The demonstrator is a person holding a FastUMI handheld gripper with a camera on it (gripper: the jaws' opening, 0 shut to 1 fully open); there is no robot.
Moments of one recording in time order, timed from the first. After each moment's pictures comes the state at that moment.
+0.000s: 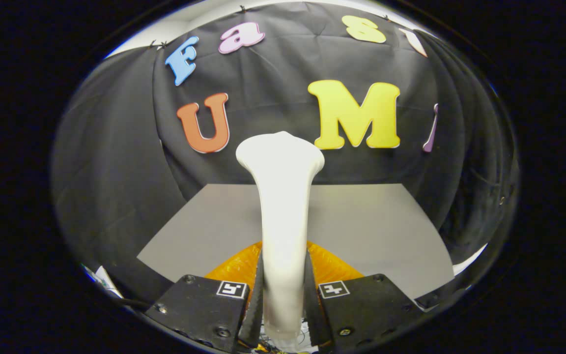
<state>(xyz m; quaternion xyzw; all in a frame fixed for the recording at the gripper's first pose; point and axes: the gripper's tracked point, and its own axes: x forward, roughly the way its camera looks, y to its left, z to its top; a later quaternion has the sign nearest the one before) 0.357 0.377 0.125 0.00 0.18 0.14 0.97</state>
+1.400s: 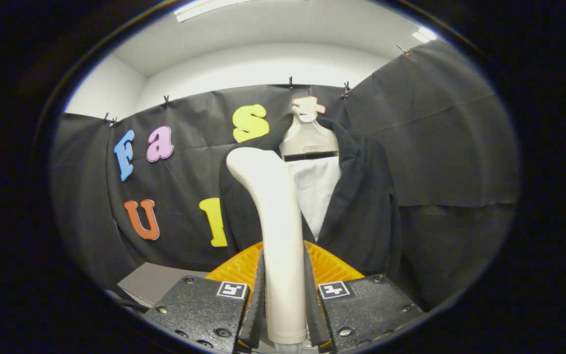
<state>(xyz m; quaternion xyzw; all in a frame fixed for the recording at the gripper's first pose) 0.277 0.006 0.345 0.06 -0.04 0.00 1.00</state>
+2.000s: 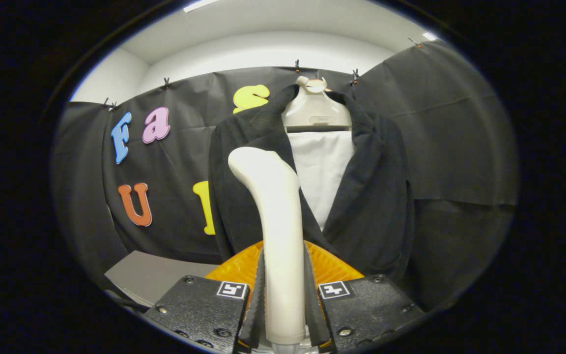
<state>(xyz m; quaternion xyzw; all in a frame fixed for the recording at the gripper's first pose) 0.325 0.006 0.310 0.03 -0.01 -0.01 1.00</state>
